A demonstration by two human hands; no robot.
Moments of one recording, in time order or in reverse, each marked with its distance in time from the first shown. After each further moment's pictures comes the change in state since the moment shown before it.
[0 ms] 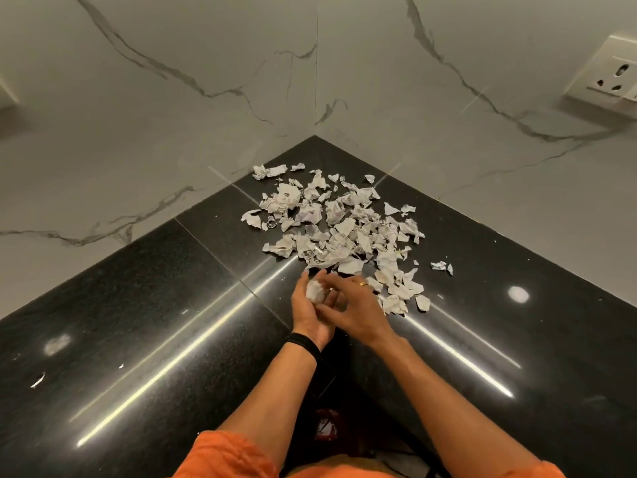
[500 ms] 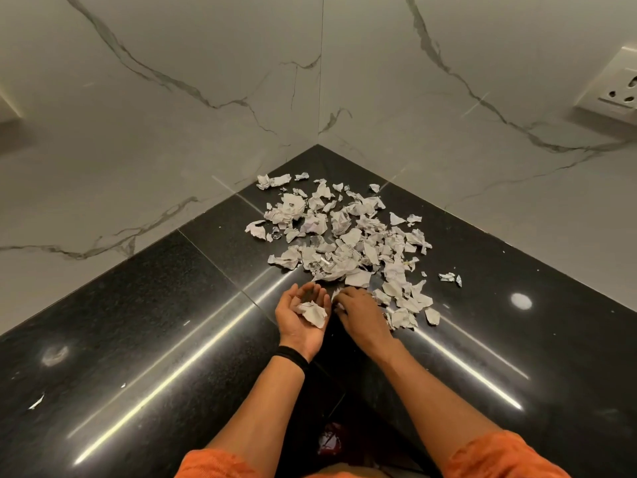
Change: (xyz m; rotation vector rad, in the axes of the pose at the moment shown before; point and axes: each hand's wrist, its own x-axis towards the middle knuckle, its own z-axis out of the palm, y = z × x) left_hand 0.007 0.036 -0.014 -0.154 -0.003 0.041; right_hand 0.028 0.040 0.030 -0.460 -0.120 0.058
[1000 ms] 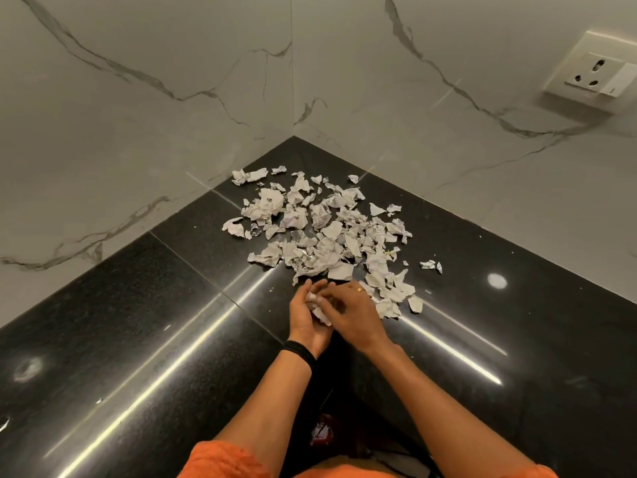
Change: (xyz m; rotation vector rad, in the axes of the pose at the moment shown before) left_hand 0.005 -0.036 0.015 0.210 -0.042 -0.148; right_hand -0.028 -0.020 -0.035 0.391 0.237 0.098
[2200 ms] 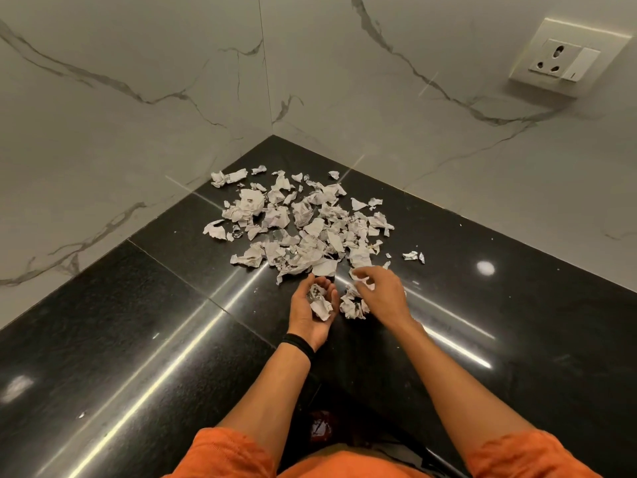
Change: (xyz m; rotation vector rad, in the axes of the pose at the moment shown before) left_hand 0.009 -0.020 0.012 -0.026 0.005 -0.107; right_hand 0.011 0.067 -0.050 -0.108 0.099 0.242
